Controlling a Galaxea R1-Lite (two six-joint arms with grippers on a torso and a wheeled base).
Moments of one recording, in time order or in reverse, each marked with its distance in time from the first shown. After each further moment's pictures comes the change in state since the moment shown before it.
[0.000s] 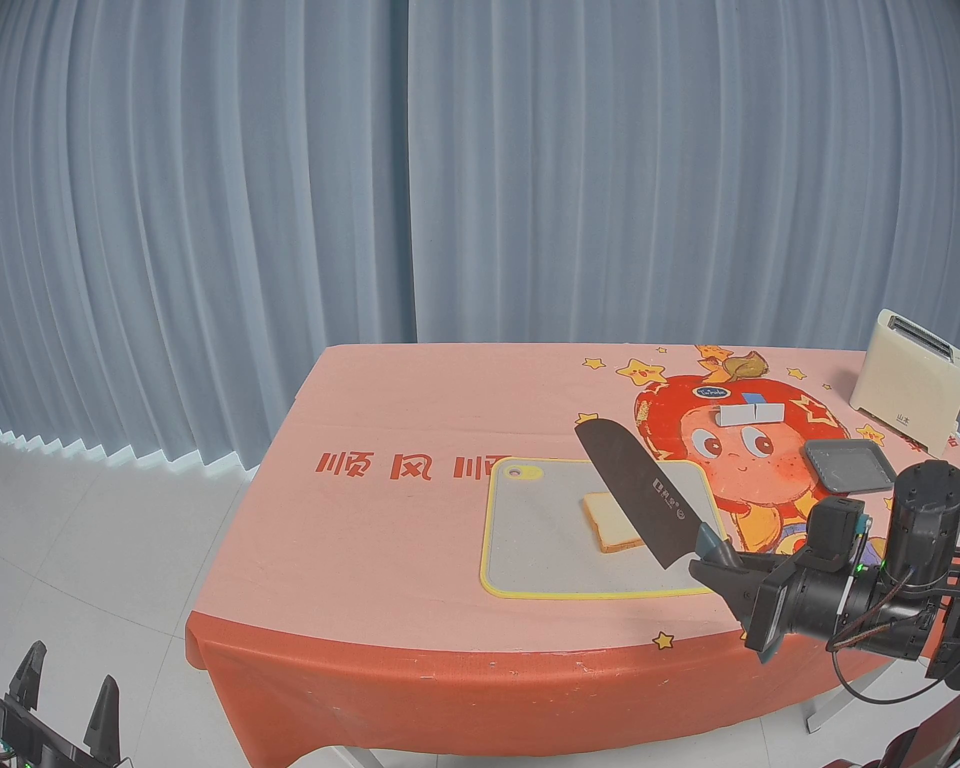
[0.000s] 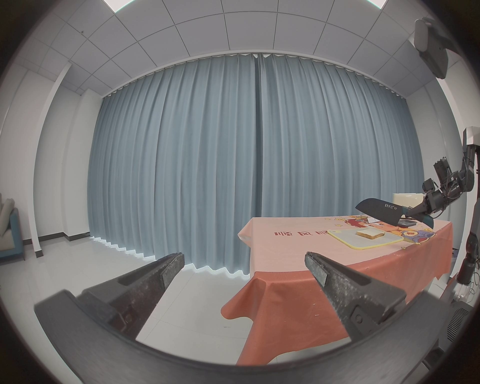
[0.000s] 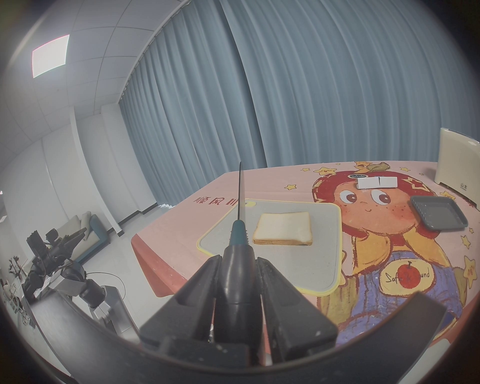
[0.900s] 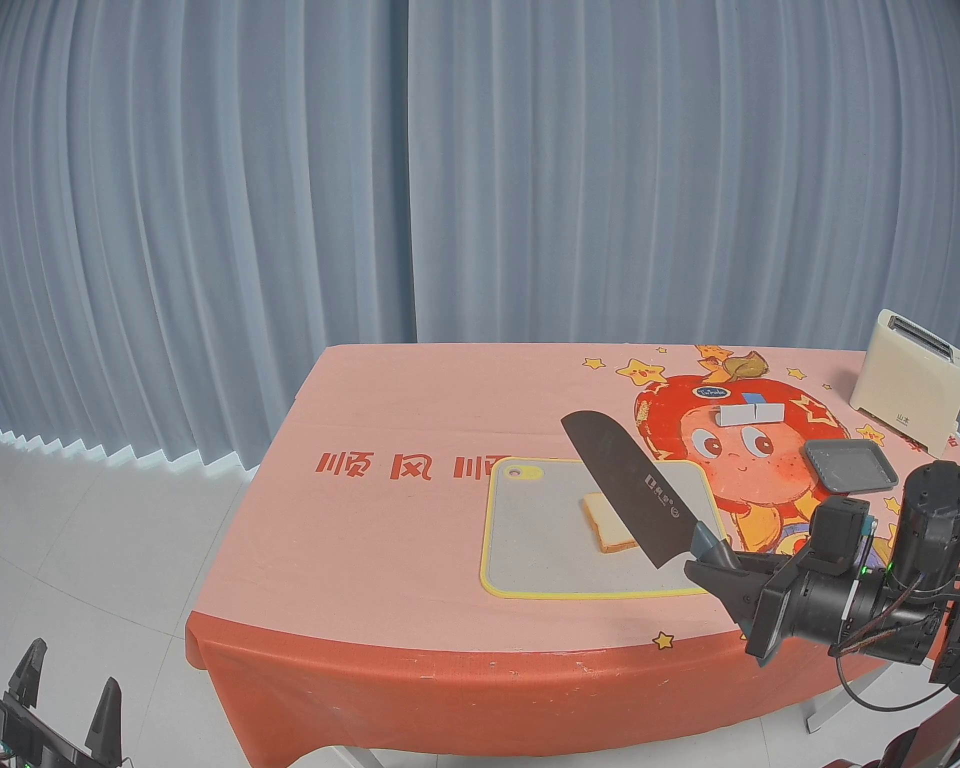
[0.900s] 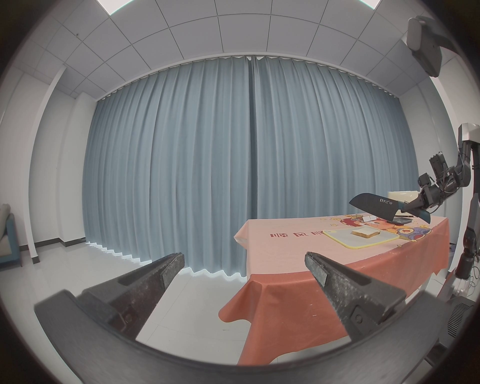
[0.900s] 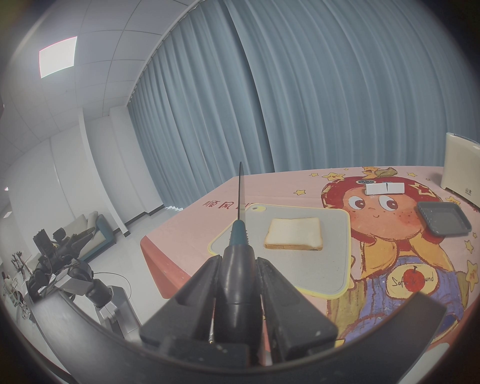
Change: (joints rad) left arm -0.004 0.000 0.000 -0.016 -0.029 0.021; right arm 0.037 -0.022 -0.001 -0.015 -0.001 -0.001
